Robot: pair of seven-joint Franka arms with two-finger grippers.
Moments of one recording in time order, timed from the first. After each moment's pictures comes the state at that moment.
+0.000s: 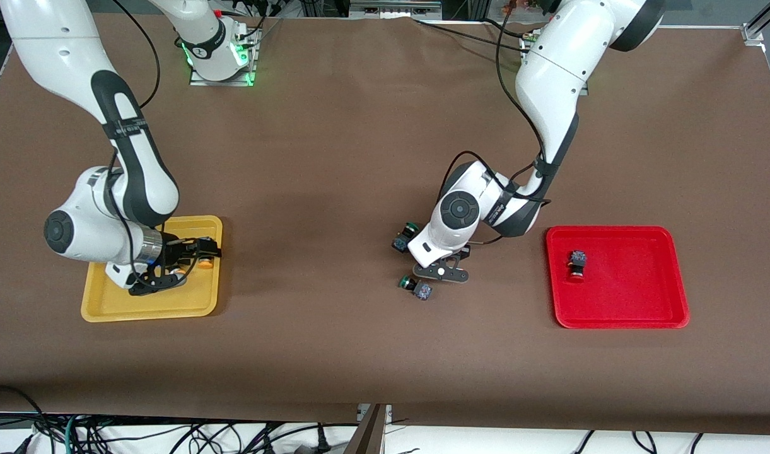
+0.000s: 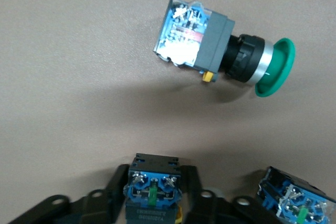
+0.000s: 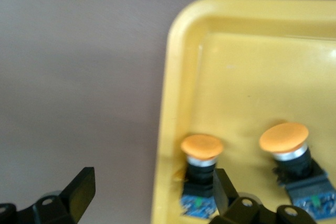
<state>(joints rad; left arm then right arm) -0.46 0.86 -0.13 -1.46 0.08 2.29 -0.46 0.05 0.57 0.01 -1.70 0.32 2.15 -0.29</state>
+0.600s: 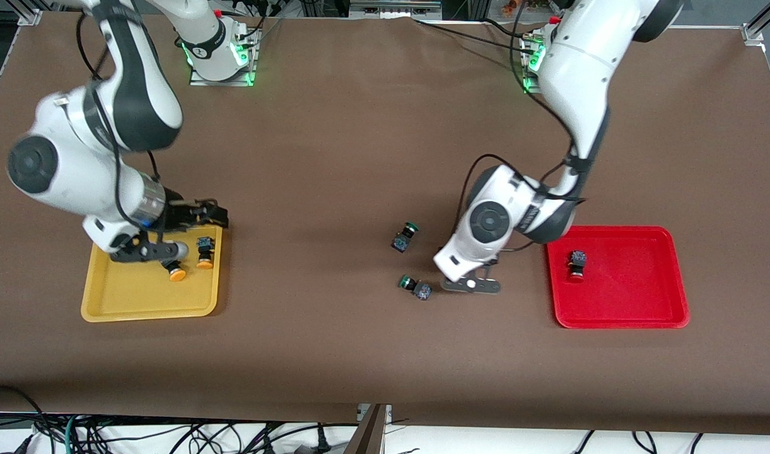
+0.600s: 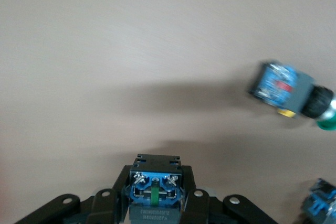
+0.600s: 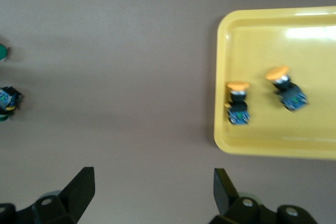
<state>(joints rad) -0.35 0.75 -0.09 -1.41 0.08 2.09 -0.41 0.19 0.26 0.01 -1.62 0.14 1.82 0.11</state>
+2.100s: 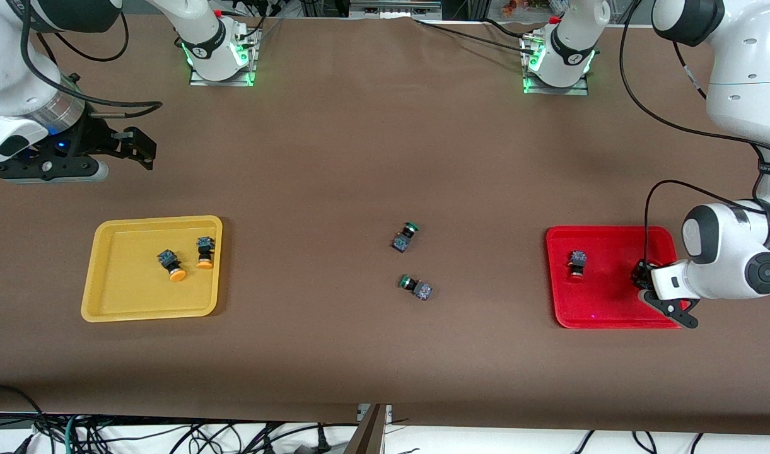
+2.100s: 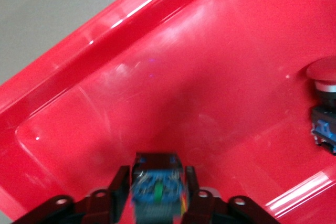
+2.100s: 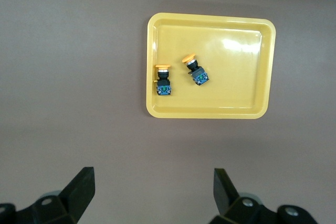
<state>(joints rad) 0.24 0.80 -0.09 -1.45 0.12 2.11 0.69 0.19 0.05 0.01 -1.61 -0.10 1.63 0.11</state>
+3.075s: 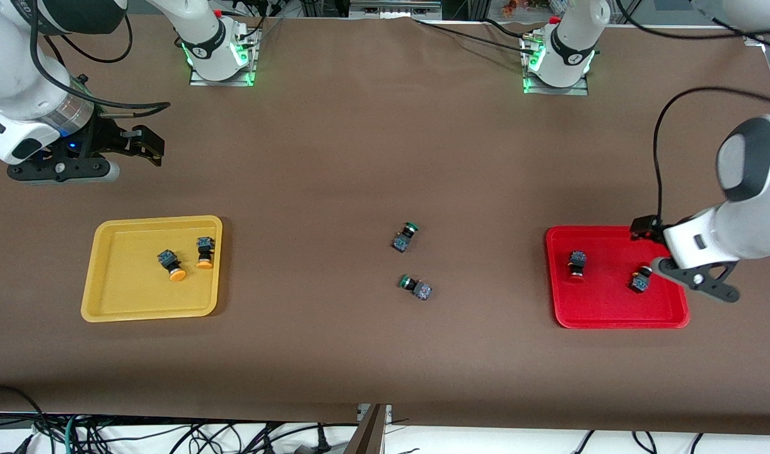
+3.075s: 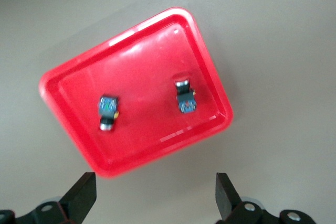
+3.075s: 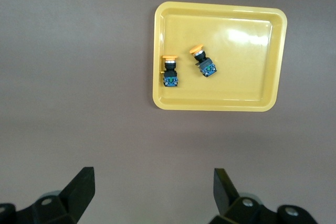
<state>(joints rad) 0.09 0.44 -0.13 -1.30 0.12 1.56 0.35 0.19 0.06 0.01 -1.59 -0.07 1.60 0.11</state>
